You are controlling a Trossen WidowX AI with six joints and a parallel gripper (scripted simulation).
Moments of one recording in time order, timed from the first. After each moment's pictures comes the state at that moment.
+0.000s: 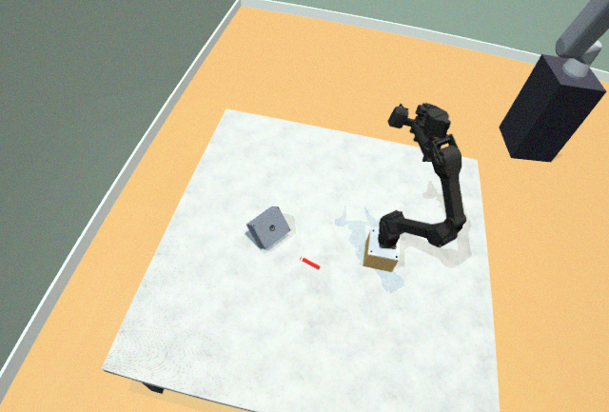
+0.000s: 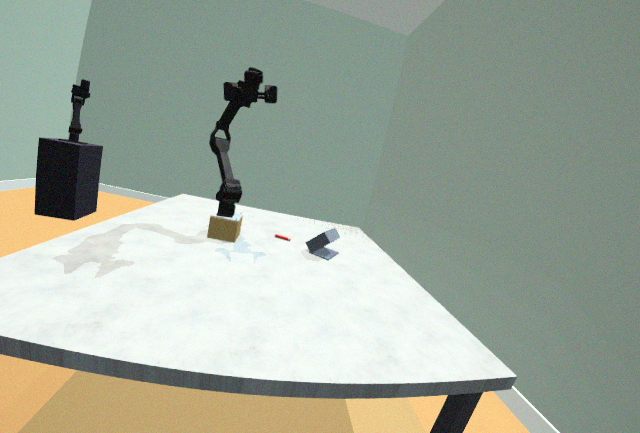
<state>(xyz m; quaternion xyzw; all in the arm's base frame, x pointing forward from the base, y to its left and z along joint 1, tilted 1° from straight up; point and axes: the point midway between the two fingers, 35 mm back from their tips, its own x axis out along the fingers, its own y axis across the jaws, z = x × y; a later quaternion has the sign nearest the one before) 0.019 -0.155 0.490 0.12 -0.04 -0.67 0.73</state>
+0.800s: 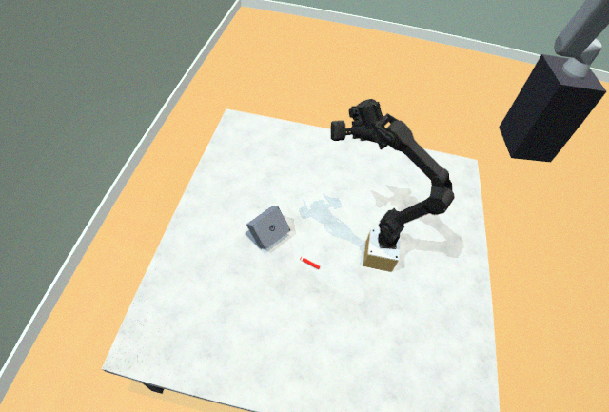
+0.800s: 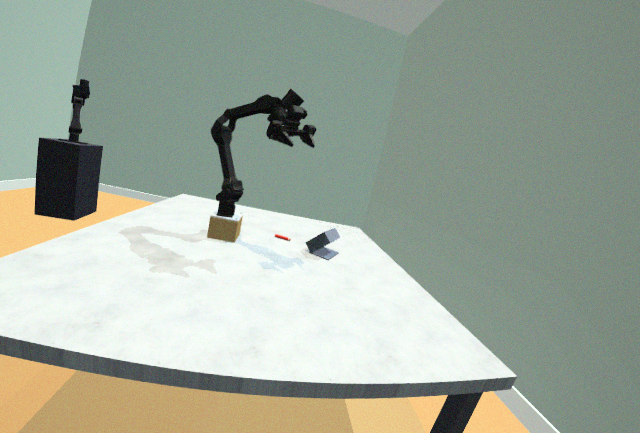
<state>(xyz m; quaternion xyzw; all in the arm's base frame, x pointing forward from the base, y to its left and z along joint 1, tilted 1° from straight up) 0.203 -0.204 0.371 0.22 0.18 -0.48 0.83</state>
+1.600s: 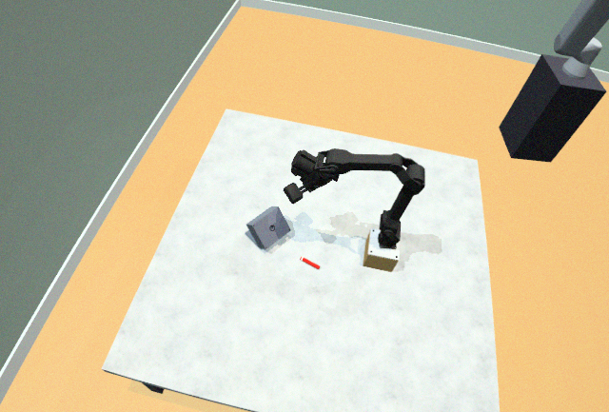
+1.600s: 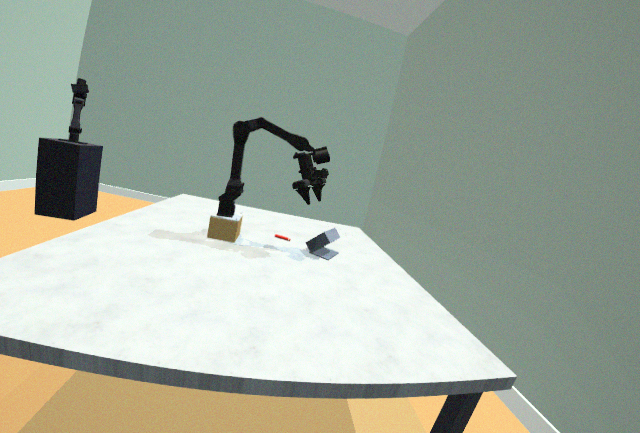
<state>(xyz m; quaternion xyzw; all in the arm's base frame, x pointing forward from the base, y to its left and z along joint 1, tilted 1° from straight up) 0.339 -0.083 0.177 0.24 0.46 -0.30 0.80</state>
